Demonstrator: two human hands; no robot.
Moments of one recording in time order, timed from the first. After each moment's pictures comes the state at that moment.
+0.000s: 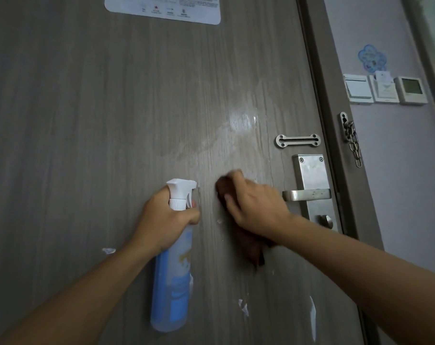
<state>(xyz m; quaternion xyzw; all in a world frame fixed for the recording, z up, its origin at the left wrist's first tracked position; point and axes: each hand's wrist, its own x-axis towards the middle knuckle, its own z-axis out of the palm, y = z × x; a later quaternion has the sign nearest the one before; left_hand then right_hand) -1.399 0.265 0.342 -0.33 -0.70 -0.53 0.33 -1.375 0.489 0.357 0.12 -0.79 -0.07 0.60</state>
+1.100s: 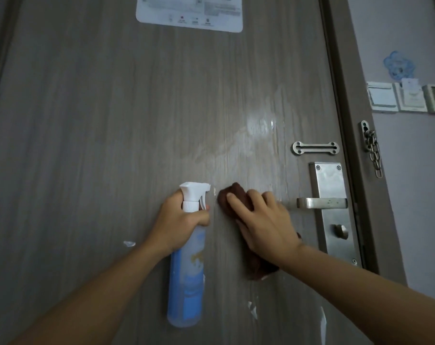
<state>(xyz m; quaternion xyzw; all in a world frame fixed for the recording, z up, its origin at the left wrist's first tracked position) -1.404 0.260 0.336 -0.37 -0.67 -0.56 0.32 -1.385 0.487 0.318 0.15 -0.73 -0.17 0.64</state>
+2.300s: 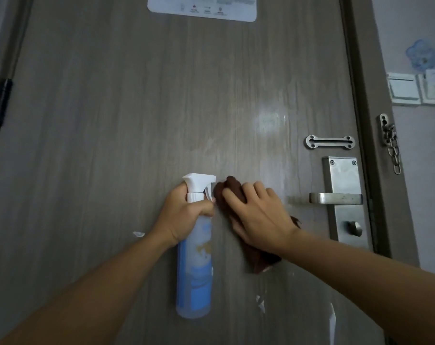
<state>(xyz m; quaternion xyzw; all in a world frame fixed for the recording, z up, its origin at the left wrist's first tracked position) -1.419 0.252 0.339 -0.37 -0.64 -0.61 0.30 -1.394 0.462 0.334 0.18 -0.74 -0.23 0.61</state>
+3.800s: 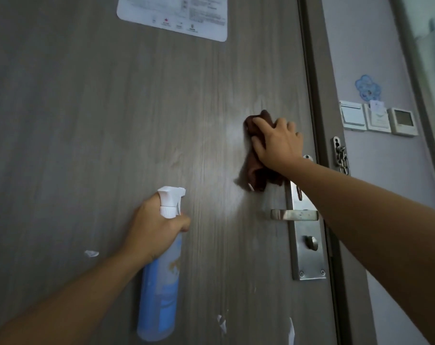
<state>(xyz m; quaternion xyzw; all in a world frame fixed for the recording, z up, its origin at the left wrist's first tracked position) -1.396 0.277 0.340 -0.30 -0.68 -0.55 0.38 -1.377 0.564 0.509 -0.04 -0.75 -0.06 0.65</state>
